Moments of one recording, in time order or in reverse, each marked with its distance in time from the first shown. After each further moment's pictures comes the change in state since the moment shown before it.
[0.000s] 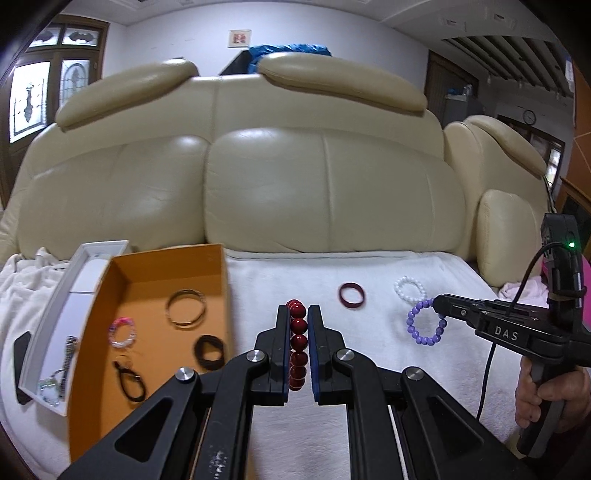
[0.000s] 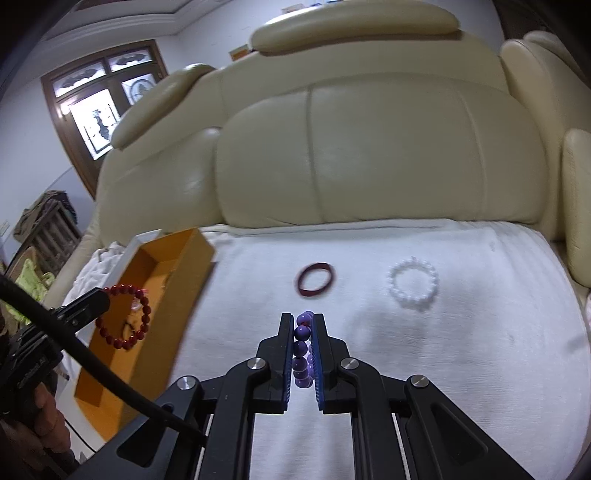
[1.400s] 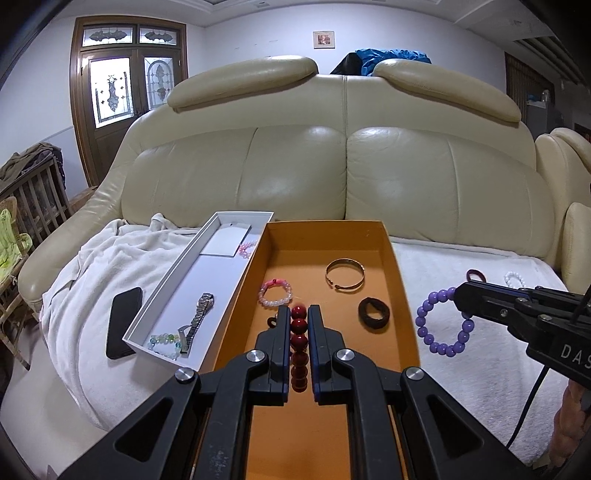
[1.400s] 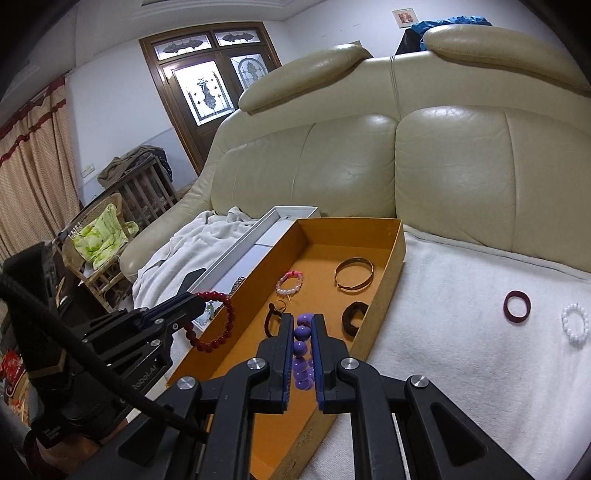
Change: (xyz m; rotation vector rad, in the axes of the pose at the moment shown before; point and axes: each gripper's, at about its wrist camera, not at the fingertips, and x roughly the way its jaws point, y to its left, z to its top) left arm -0.055 0.104 -0.045 -0.092 -0.002 0.355; right arm 0.022 0.187 -0.022 -0.238 0.010 0.328
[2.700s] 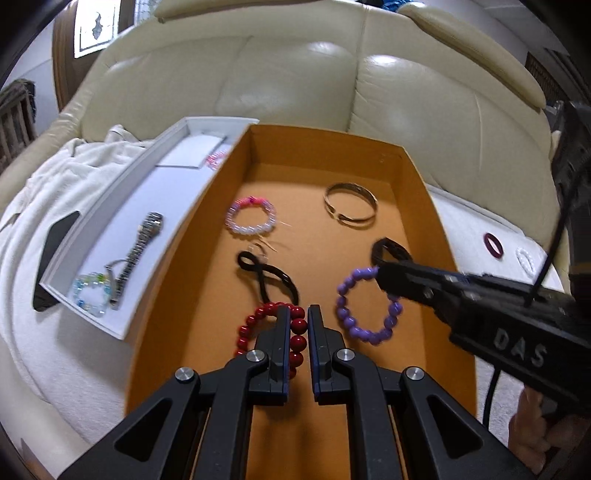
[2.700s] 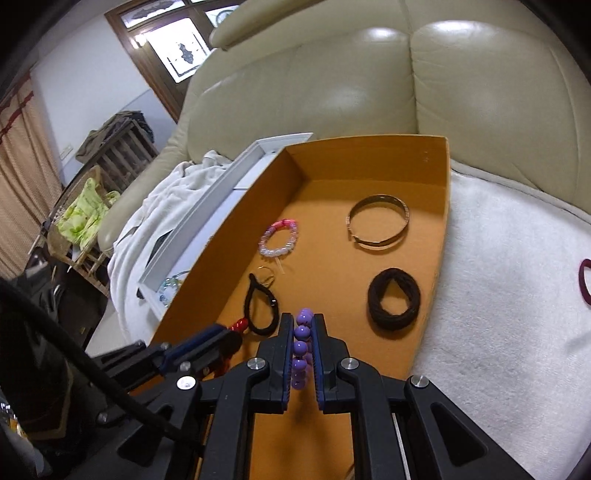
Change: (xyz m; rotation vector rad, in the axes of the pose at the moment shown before) left arm 0.102 0.009 -0.036 -0.099 0.270 -0.152; right arm 0.134 -0.010 -0.005 0.076 0.232 -0.014
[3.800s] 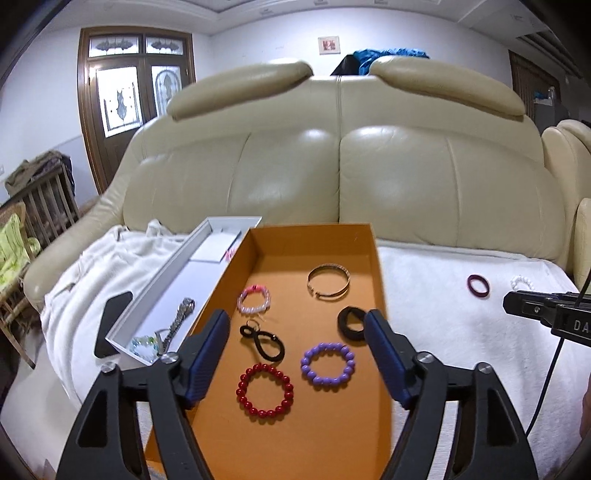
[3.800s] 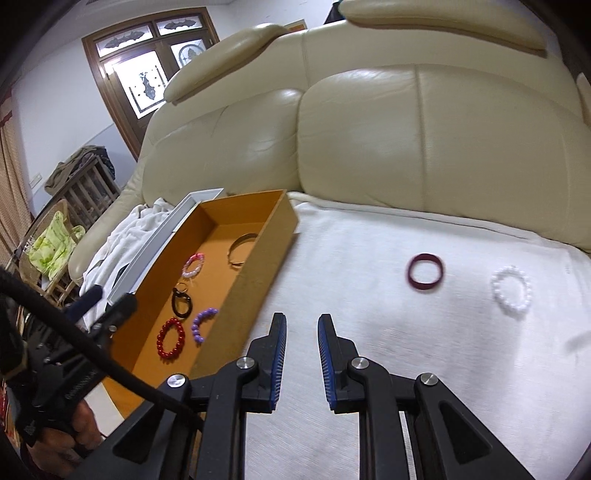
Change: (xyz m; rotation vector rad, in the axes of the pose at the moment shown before) left arm -0.084 -0.081 0.006 0.104 -0.306 0.218; right arm -0.148 -0.097 -0.032 0.055 -0.147 -0.179
